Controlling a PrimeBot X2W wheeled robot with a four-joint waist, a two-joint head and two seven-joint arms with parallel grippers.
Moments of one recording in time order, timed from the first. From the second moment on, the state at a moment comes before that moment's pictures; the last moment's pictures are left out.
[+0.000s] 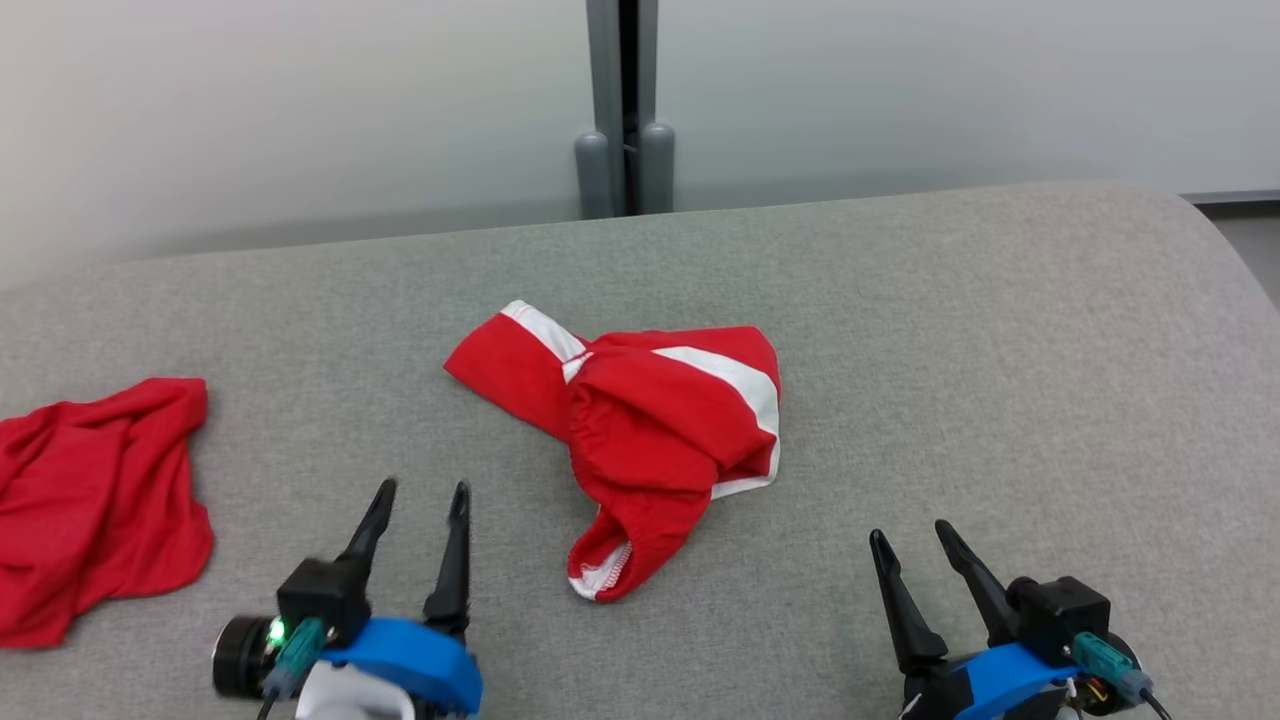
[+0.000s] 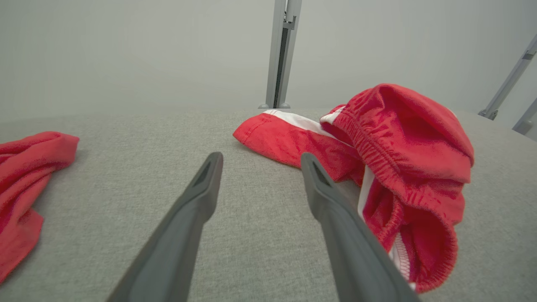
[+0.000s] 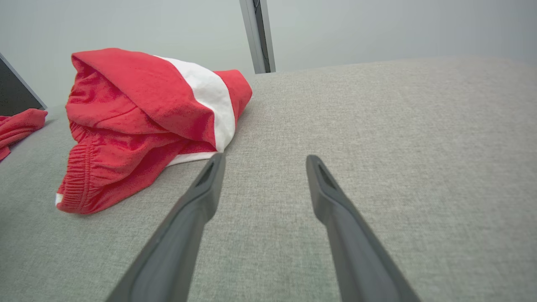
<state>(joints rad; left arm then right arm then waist) -0.18 0.09 -0.23 0.47 -0.23 -0.08 -0.26 -0.11 -0.05 0.14 0.45 0.21 0.13 -0.26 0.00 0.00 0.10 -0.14</state>
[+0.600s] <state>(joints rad) -0.03 0.05 -0.12 0.40 -0.16 -0.10 -0.26 -0.12 -0.05 0.16 0.51 0.19 0.13 -0.26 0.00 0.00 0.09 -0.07</state>
